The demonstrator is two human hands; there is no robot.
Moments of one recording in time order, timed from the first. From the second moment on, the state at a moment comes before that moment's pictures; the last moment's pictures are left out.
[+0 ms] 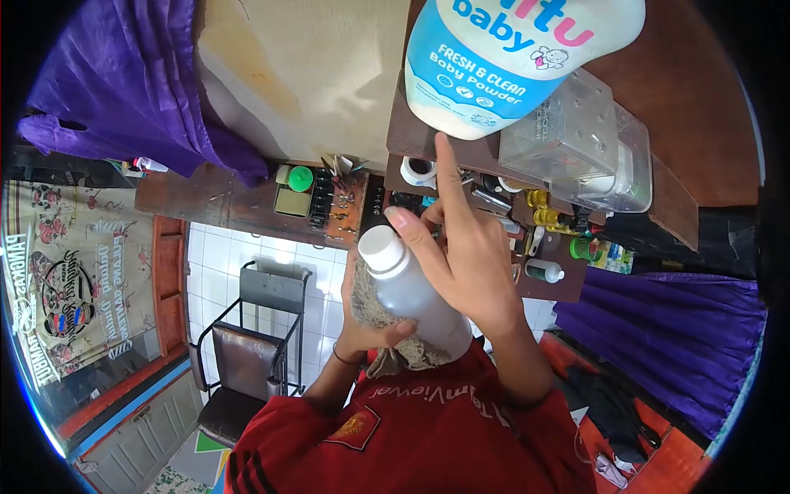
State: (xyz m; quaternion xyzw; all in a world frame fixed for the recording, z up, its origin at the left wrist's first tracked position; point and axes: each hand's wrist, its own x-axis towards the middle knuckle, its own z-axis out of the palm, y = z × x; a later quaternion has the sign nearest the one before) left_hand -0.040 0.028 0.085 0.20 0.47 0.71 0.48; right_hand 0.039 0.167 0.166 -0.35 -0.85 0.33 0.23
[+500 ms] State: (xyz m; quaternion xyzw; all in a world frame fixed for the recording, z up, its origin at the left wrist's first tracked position) left_hand -0.041 0.022 0.081 0.24 0.47 0.70 0.48; right_hand 0.048 0.165 0.158 -0.28 -0.80 0.48 0.23
